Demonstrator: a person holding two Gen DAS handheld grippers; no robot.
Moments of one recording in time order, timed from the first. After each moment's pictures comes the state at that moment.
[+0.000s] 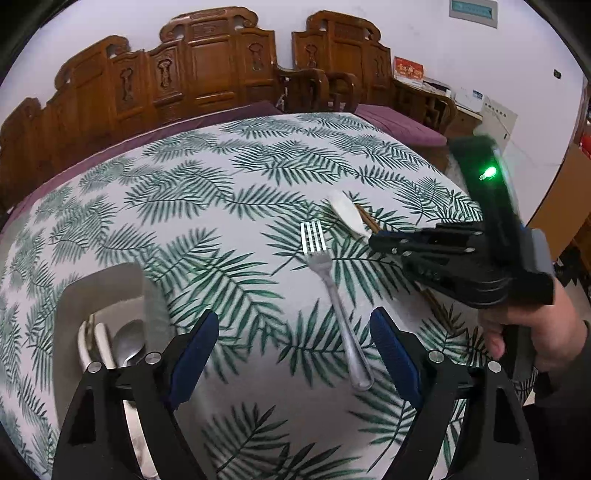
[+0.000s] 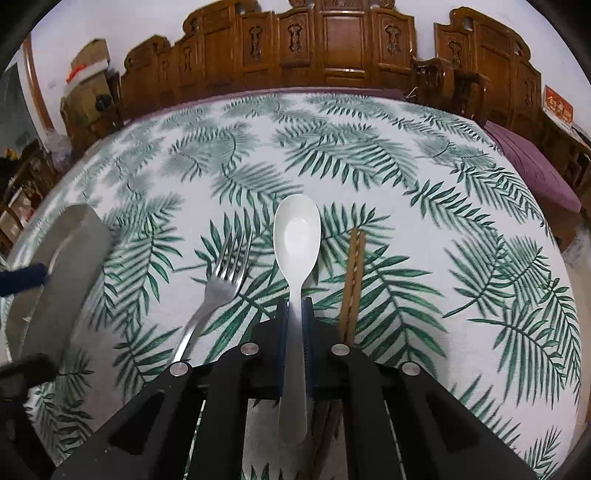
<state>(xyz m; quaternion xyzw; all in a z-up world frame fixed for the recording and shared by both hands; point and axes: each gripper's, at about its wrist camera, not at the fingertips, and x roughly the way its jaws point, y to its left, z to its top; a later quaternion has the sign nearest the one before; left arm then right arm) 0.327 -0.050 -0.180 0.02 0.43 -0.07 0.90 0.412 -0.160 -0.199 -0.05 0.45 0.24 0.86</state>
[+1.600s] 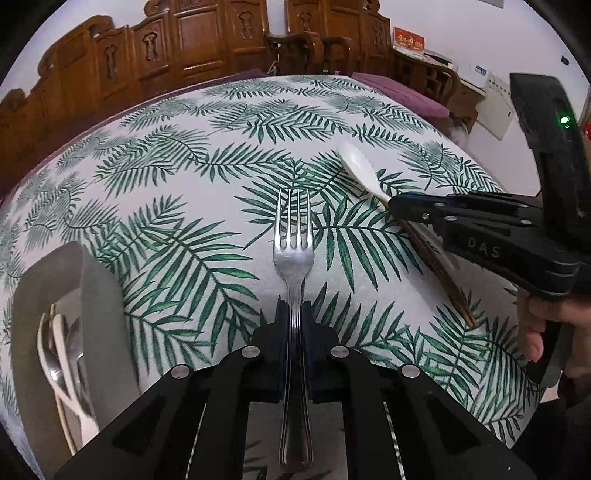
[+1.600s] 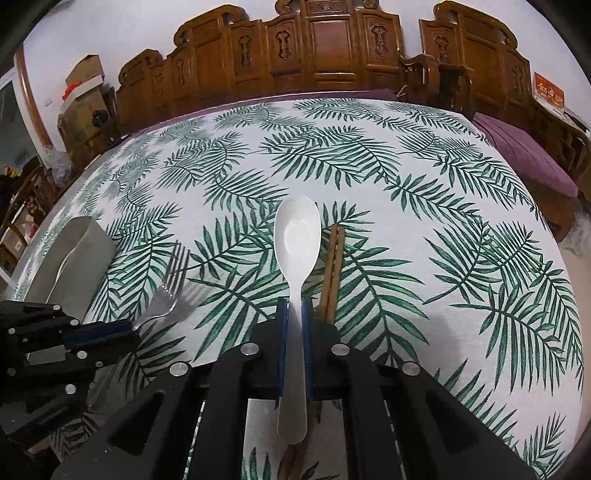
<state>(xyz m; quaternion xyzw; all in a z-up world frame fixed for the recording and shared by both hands) 0.348 -0.061 -0.220 0.02 0.48 -0.07 0.88 0.407 -0.173 -0.201 -0.03 0.45 0.24 0.86</state>
